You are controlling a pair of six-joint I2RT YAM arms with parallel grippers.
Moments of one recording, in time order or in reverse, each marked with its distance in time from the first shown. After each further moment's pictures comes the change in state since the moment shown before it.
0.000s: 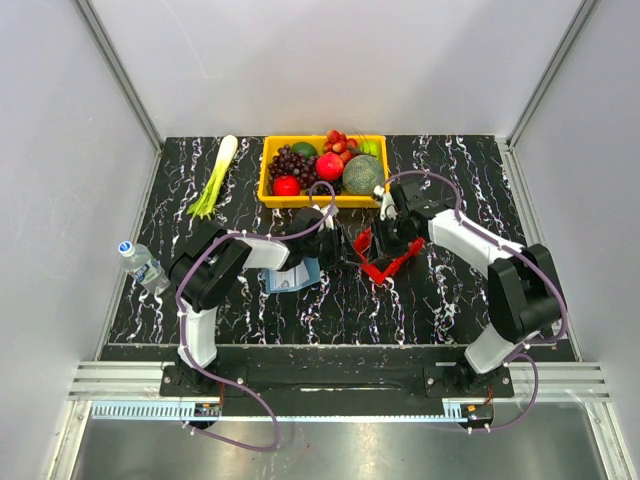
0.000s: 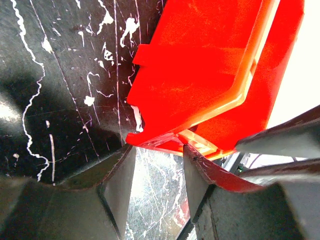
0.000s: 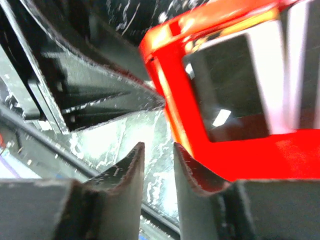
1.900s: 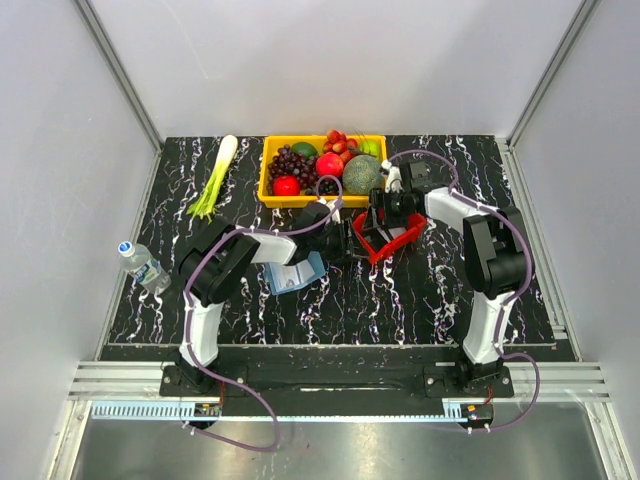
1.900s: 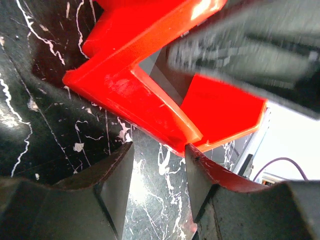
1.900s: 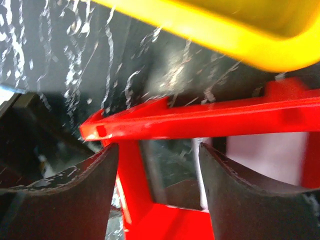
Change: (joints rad) left arm -0.009 0.074 0.097 0.016 -0.018 0.021; right arm -0.149 0.309 0.227 0.226 0.039 -0.078
